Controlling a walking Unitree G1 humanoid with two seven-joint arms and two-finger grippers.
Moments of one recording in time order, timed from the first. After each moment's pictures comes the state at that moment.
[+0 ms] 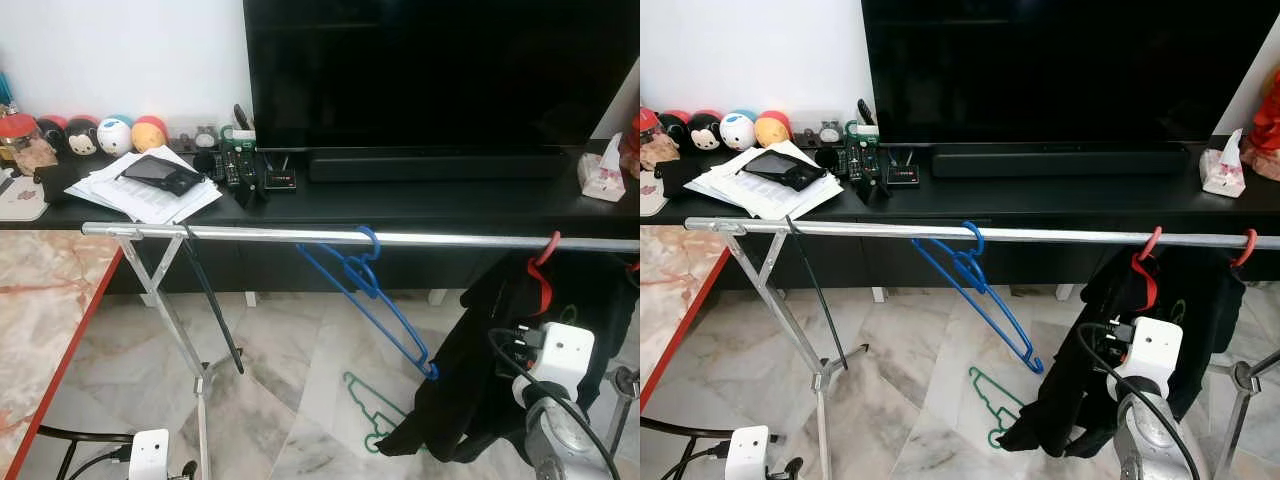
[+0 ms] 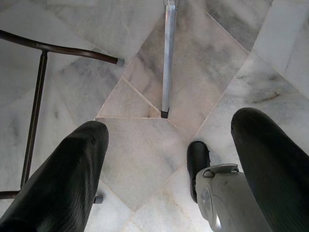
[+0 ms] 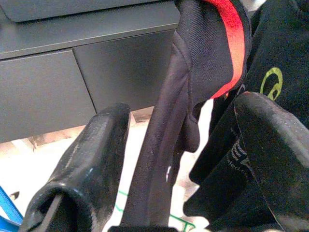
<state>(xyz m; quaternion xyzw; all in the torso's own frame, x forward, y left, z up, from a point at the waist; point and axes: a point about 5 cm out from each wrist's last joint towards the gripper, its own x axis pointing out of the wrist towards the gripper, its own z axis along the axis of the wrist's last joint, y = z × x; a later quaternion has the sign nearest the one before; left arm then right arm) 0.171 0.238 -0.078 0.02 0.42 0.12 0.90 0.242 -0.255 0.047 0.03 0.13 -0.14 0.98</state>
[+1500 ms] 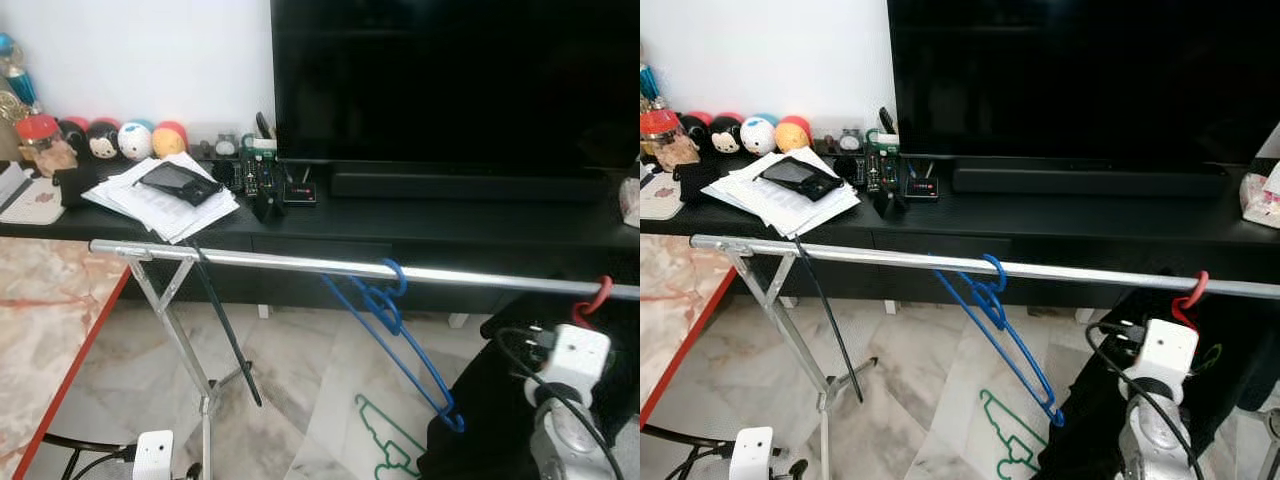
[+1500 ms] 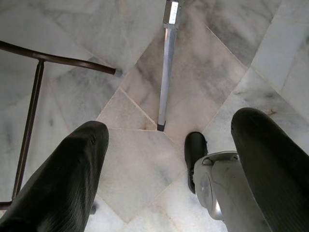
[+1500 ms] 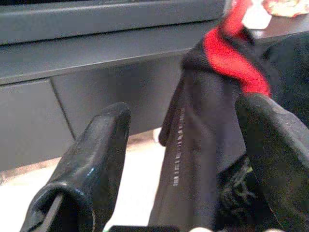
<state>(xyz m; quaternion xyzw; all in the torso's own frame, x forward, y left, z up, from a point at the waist) 0.170 0.235 -0.079 0.02 0.43 0.10 0.90 0.239 -0.274 0.050 -0.01 0.11 -0.22 0.97</state>
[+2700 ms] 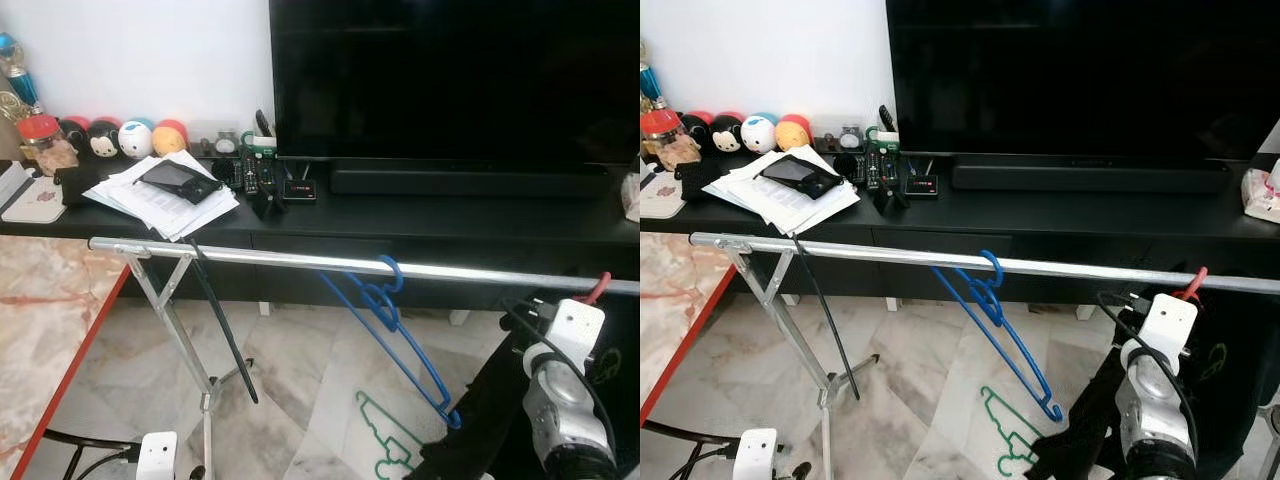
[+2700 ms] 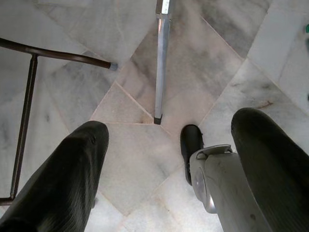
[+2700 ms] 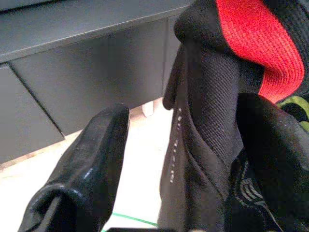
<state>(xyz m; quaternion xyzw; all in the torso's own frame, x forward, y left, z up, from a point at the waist) 0.170 0.230 -0.080 0.02 0.44 0.08 0.90 0.282 -0.287 0.041 0.03 0.18 -0.27 0.94</state>
